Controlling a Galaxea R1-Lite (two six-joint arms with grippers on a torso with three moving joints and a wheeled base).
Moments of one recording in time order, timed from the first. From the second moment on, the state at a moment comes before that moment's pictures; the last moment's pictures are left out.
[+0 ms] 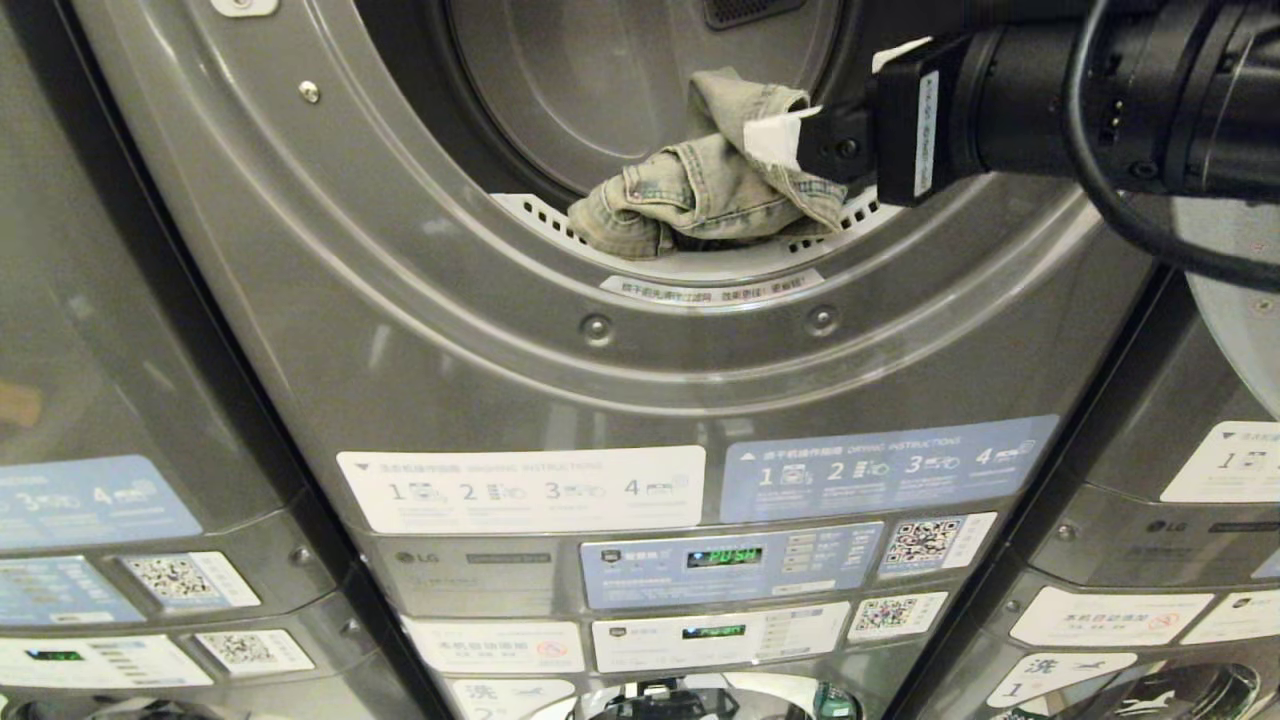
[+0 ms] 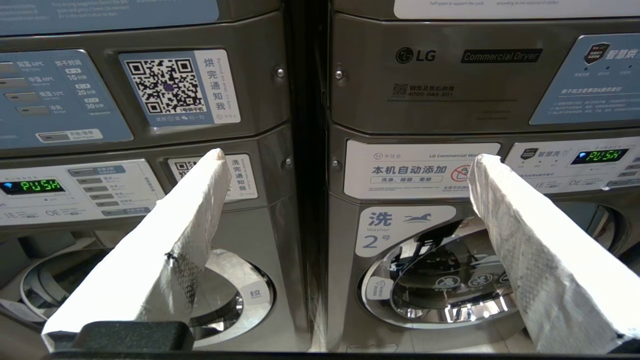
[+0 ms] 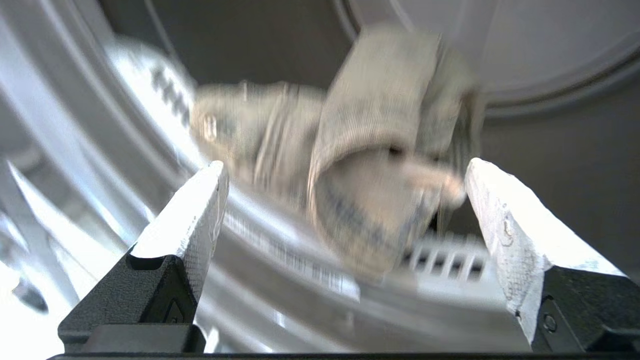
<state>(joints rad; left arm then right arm) 0.00 0.00 -0.03 0.09 0.01 0.03 0.75 1.58 -1.62 0.01 -0.20 -0.28</state>
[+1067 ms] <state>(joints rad) 0.00 0.00 -0.03 0.09 0.01 0.02 0.71 1.97 -1.98 -0.44 -0.28 -0.32</state>
